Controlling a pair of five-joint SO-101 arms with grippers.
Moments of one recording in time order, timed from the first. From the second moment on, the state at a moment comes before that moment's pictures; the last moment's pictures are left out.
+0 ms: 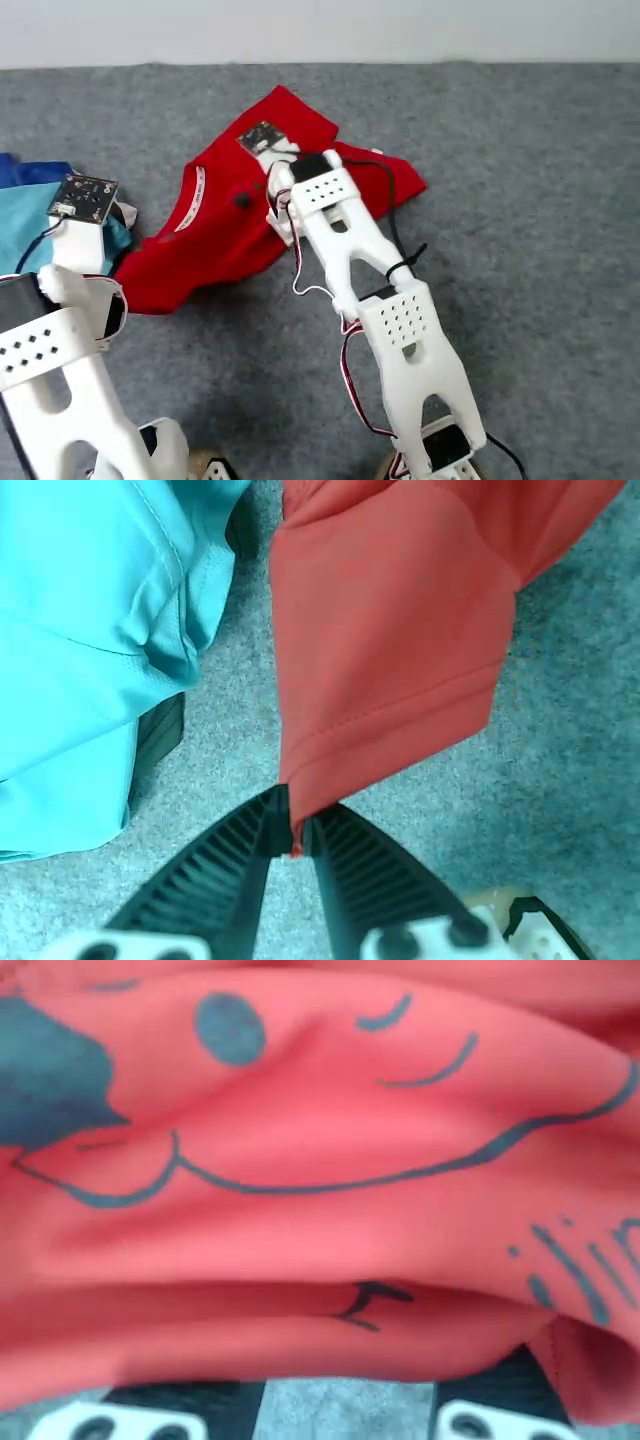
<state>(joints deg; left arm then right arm) -28.5 -38.3 28.7 99.3 -23.2 -29.3 57.3 -50.5 78.5 12.7</state>
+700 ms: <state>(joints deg) -28.5 -38.3 24.3 99.3 -23.2 -21.7 57.8 -76.7 100.3 19.4</state>
